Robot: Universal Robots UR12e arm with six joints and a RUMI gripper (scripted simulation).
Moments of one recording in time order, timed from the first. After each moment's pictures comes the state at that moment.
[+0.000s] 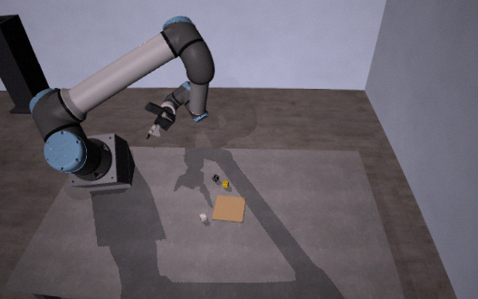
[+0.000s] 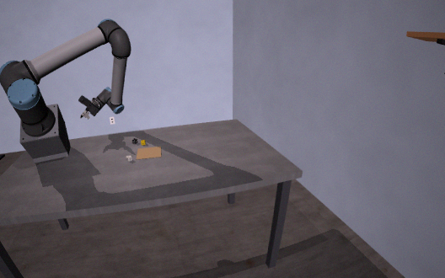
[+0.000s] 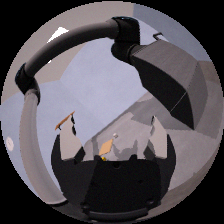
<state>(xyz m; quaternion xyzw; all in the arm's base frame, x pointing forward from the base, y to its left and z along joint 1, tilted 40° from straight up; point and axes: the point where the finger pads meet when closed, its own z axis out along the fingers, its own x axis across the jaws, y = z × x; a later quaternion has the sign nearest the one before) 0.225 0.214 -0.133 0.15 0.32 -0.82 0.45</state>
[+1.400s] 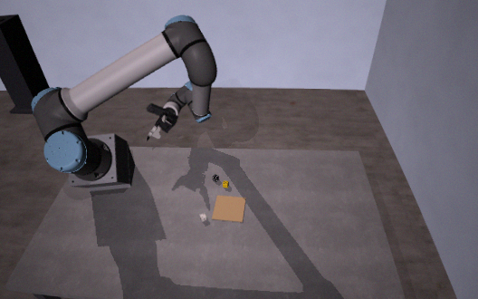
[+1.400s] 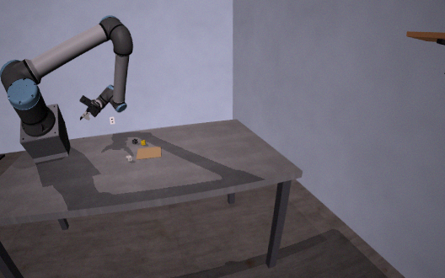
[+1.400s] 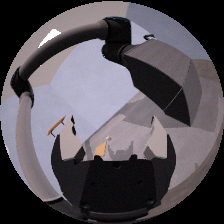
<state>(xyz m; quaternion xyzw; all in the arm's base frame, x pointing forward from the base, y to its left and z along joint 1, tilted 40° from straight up) 0.223 0.196 -0.132 0.20 0.34 -0.81 0.43</state>
